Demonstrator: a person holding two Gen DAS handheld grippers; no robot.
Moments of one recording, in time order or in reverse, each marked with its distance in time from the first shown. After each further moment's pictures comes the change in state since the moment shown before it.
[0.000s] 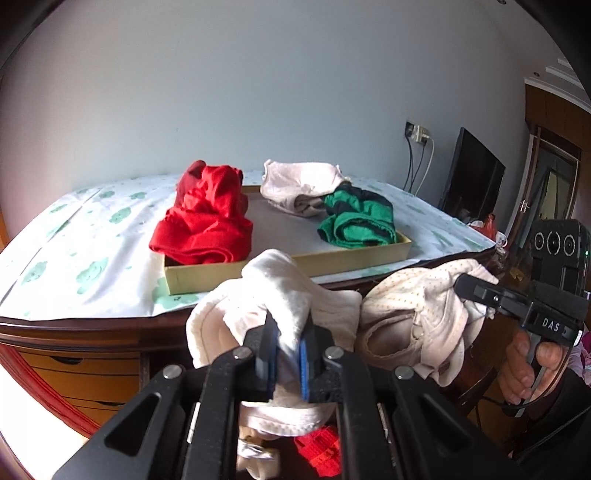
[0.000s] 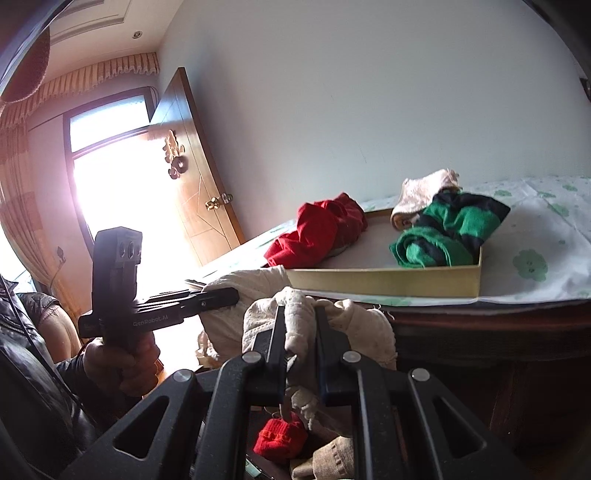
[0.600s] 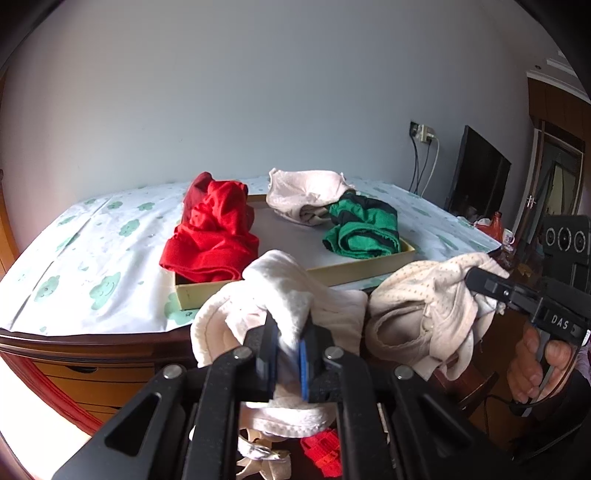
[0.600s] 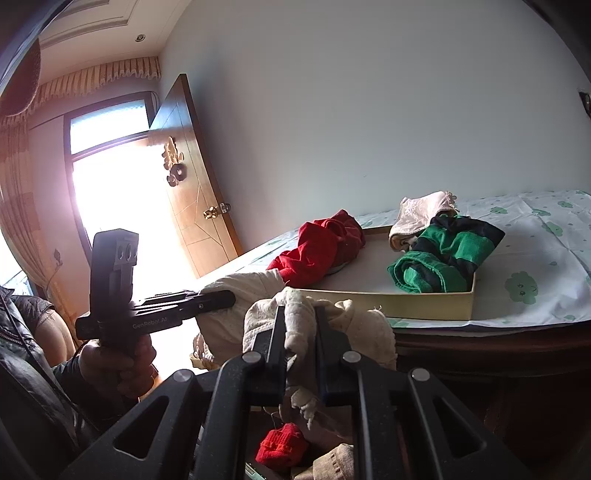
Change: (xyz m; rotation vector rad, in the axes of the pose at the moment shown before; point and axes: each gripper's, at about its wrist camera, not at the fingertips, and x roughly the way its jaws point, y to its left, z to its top) left arm -0.007 -0.004 0.016 0.018 0.007 0.042; right arm -0.009 0.008 0.012 -0.016 -0.033 -0.024
